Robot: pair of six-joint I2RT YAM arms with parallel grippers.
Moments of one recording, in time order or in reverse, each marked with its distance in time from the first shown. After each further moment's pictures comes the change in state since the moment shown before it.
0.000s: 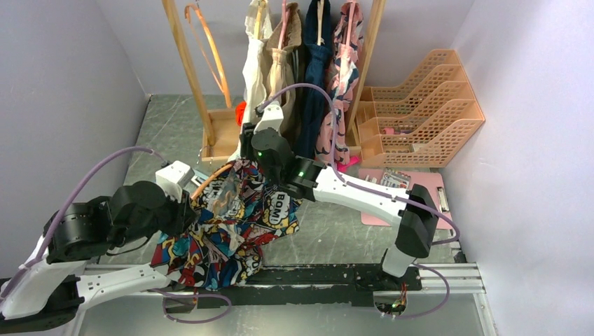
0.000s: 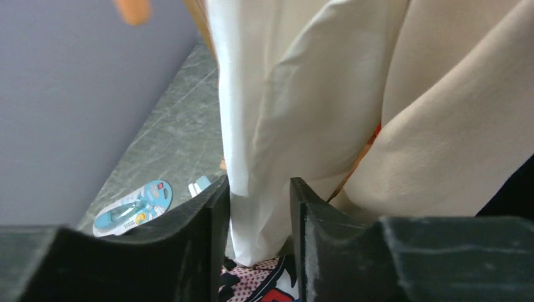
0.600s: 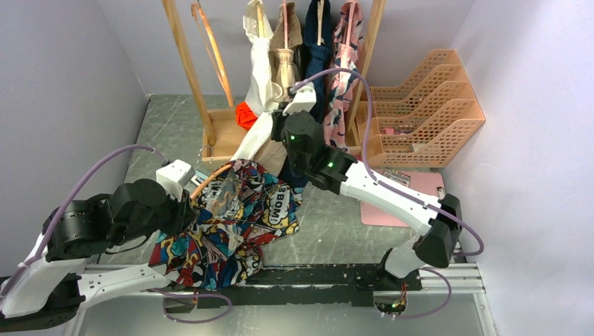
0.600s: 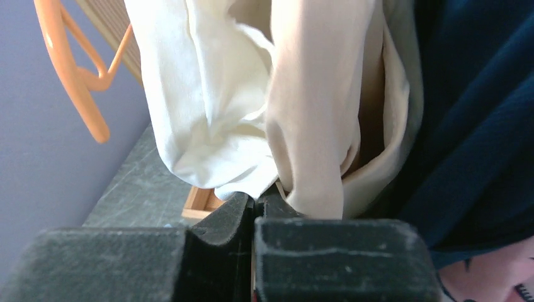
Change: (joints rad) left arm 0.000 0.024 0.046 -0.032 0.001 0.002; right arm -0.115 -0.143 -0.029 -0.011 0.014 -0.086
